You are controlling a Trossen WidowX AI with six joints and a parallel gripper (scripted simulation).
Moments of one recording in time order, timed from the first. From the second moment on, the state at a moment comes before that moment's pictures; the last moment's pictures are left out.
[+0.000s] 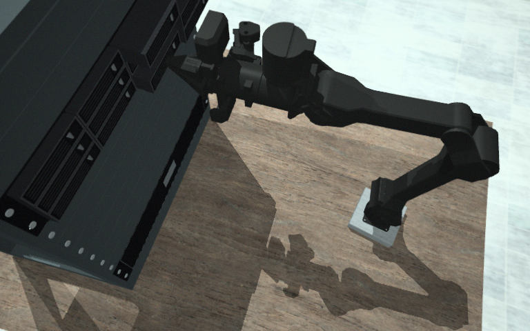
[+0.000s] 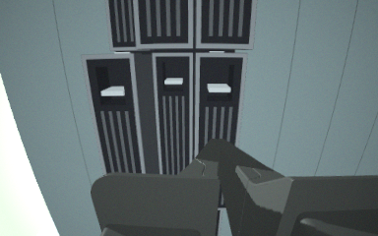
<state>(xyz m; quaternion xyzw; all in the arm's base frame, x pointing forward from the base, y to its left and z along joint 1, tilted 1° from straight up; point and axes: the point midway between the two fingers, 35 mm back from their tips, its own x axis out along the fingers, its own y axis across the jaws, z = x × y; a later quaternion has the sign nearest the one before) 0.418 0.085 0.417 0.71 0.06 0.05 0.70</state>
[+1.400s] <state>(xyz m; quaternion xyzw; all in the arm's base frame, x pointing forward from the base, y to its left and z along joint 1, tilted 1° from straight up) 0.435 0.088 0.417 0.71 0.06 0.05 0.70</state>
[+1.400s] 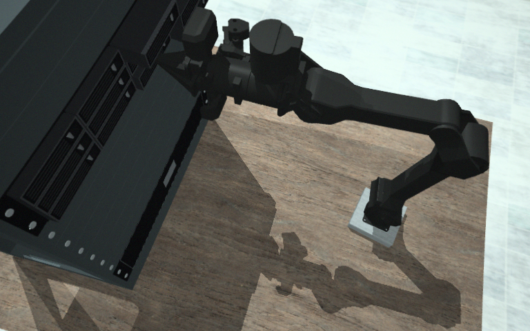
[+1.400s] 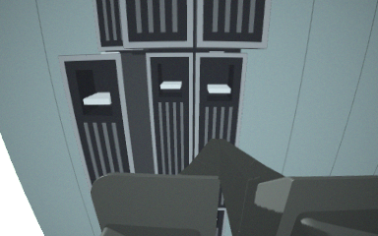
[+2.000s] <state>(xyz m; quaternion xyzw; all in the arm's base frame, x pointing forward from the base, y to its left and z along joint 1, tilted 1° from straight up) 0.437 0.088 0.417 0.71 0.06 0.05 0.70</state>
